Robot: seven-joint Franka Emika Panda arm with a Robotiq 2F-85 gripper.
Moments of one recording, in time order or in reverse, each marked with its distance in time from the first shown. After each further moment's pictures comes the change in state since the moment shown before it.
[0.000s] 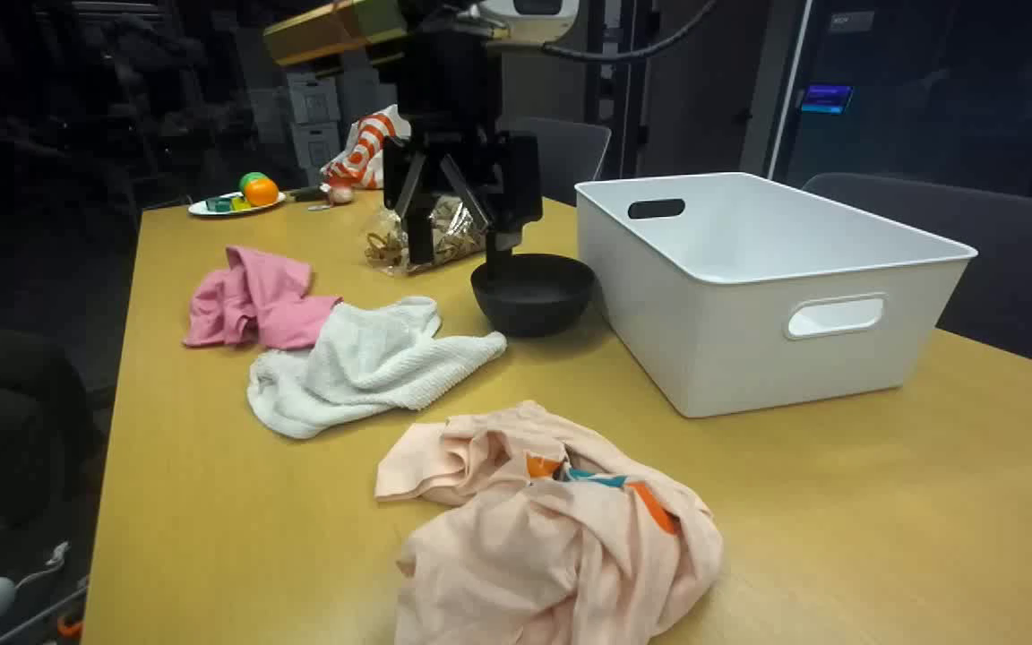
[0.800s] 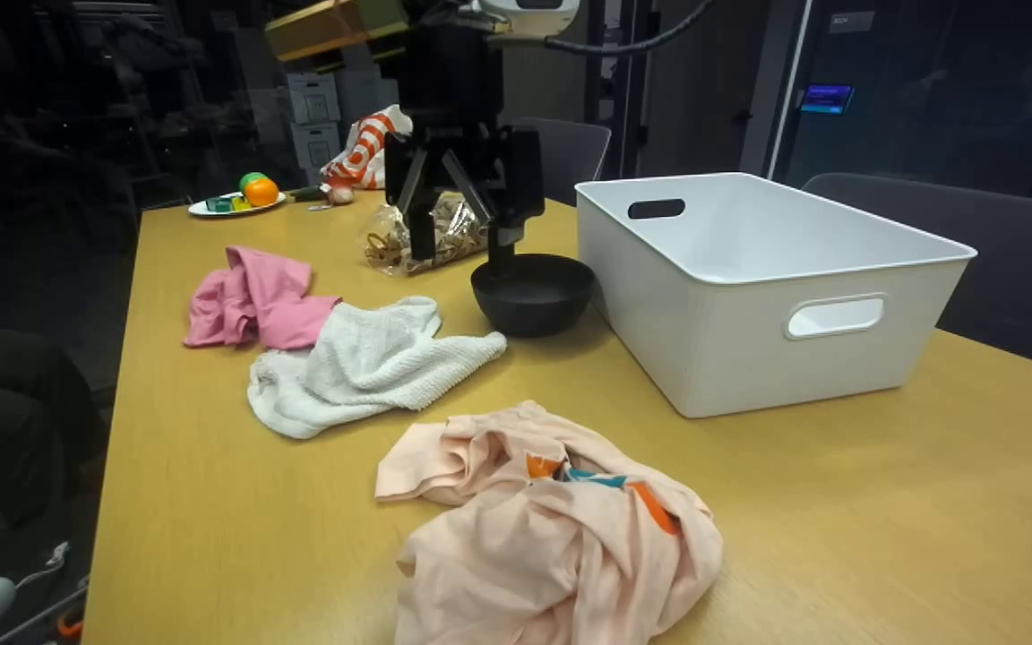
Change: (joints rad) arm 0.000 -0.001 0.000 0.005 0.000 0.000 0.000
